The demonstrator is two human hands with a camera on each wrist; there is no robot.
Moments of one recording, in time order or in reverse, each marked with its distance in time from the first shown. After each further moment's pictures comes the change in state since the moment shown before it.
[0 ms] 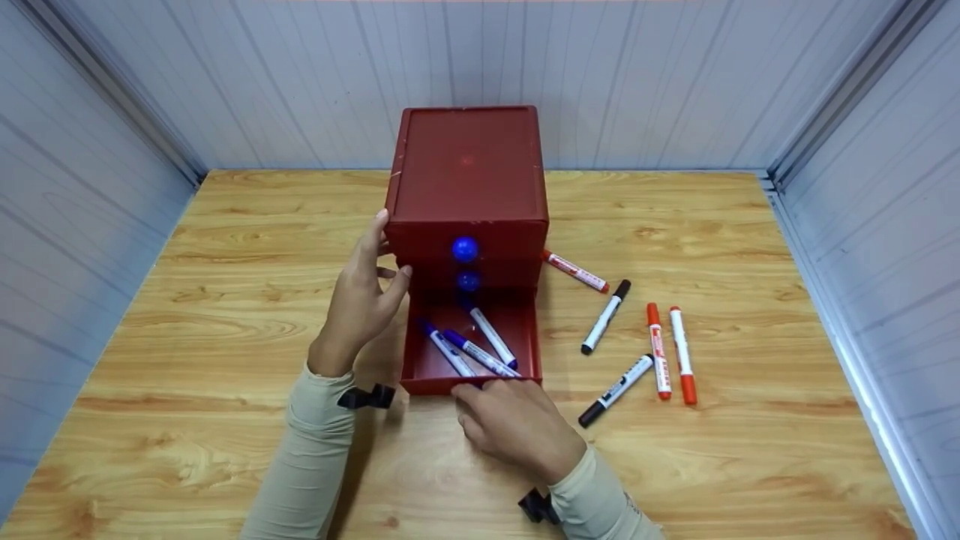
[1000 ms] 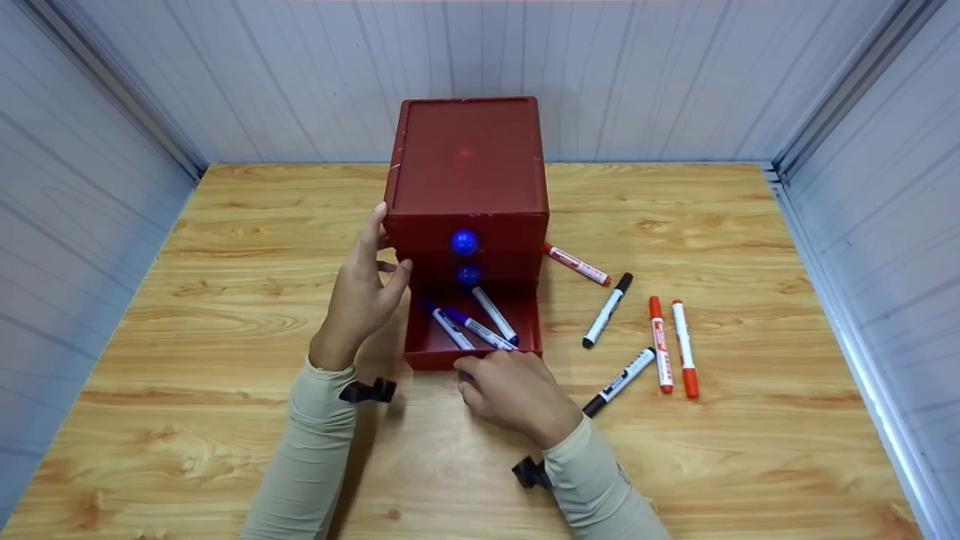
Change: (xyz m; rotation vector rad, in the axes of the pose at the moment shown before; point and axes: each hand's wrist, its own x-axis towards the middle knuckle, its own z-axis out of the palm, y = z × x) left_hand 0.000 0.000 0.001 -0.006 -0.002 -0.011; right_hand 0.019 0.013 -0.009 0.008 0.038 0.033
